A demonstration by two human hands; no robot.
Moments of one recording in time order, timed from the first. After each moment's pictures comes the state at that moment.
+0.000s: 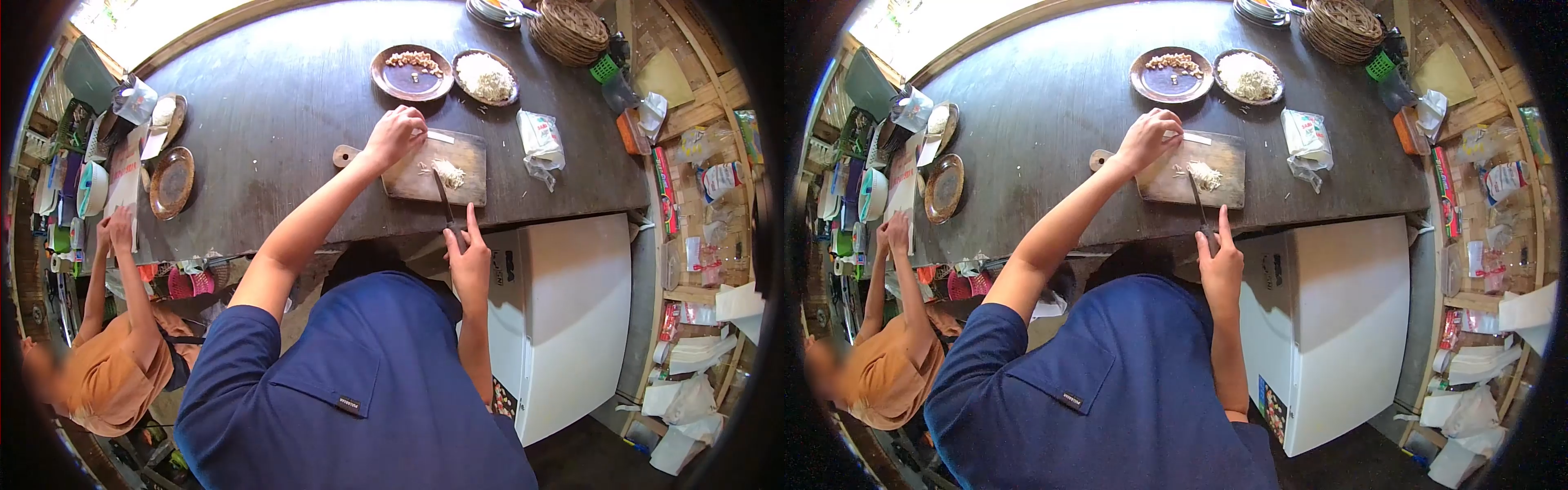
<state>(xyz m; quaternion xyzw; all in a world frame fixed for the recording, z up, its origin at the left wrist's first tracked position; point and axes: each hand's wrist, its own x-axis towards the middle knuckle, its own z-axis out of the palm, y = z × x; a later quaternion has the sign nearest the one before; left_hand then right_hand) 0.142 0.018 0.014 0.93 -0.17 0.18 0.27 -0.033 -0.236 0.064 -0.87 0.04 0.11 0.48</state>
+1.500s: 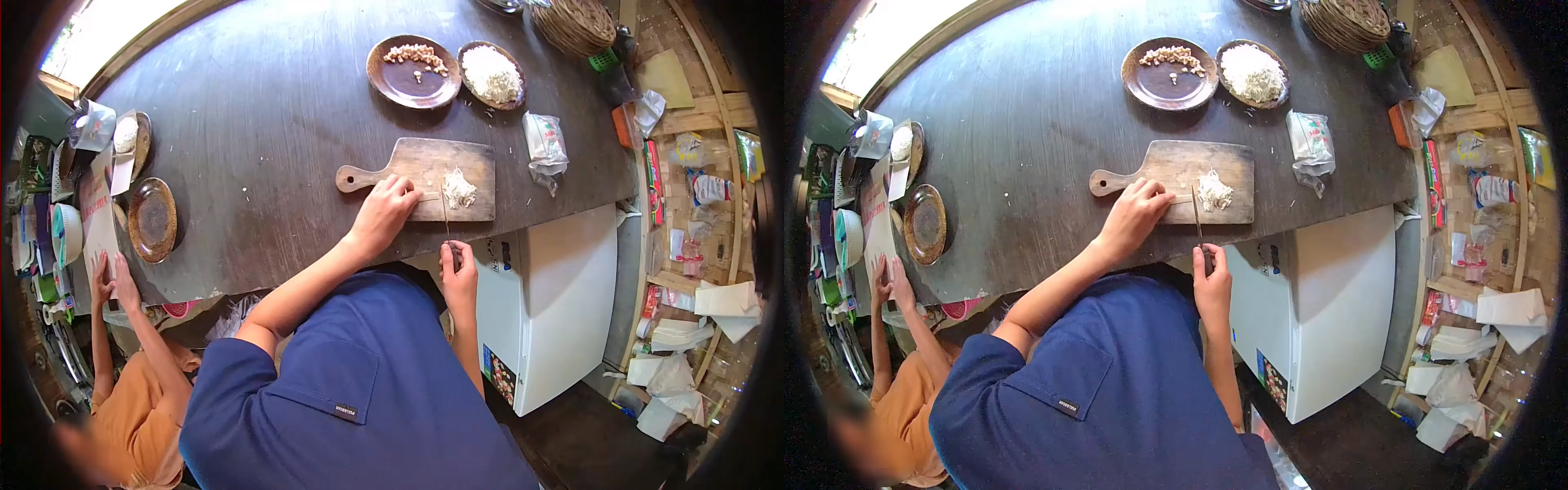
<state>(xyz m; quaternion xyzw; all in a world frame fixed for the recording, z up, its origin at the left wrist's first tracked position) 0.032 0.020 0.028 0.93 -0.17 0.11 0.31 -0.049 -0.193 0.041 -0.85 0.14 0.10 0.50</state>
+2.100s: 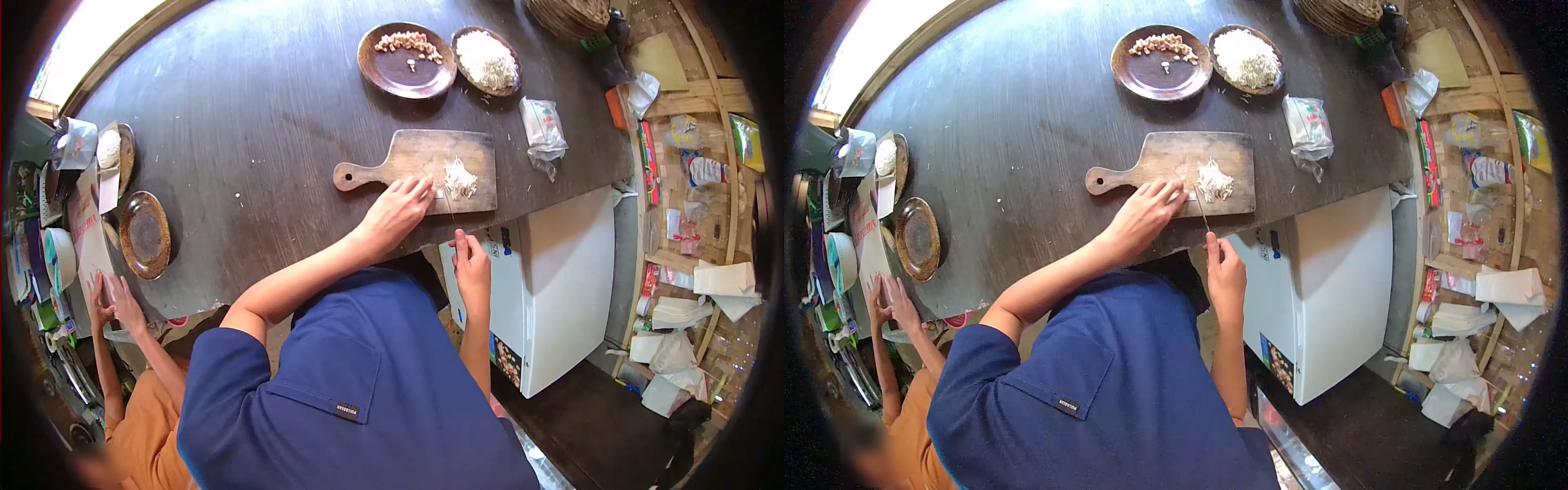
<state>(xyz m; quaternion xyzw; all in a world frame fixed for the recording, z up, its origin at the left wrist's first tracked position) 0.034 0.018 0.035 0.93 -0.31 0.09 0.16 -0.036 -0.191 0.070 -0.89 0.20 0.14 0.39</state>
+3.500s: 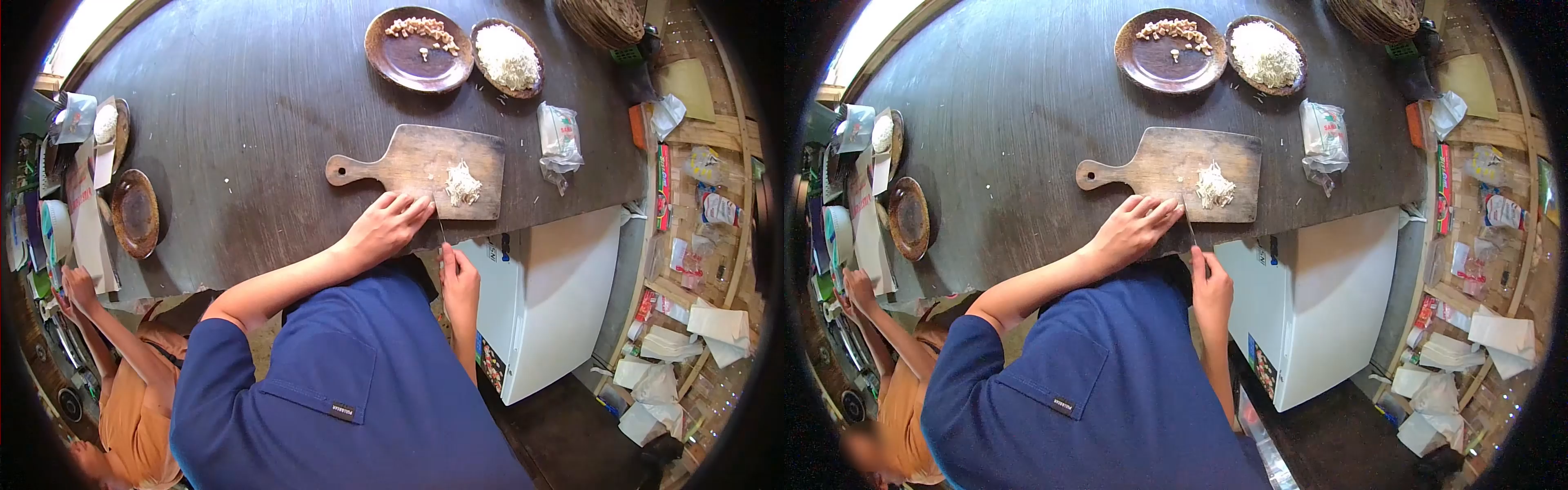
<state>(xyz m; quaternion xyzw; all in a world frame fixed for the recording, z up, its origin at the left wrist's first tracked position) 0.012 0.018 0.028 0.93 -0.32 0.07 0.15 -0.038 -0.196 0.067 -0.87 0.21 0.23 0.39</state>
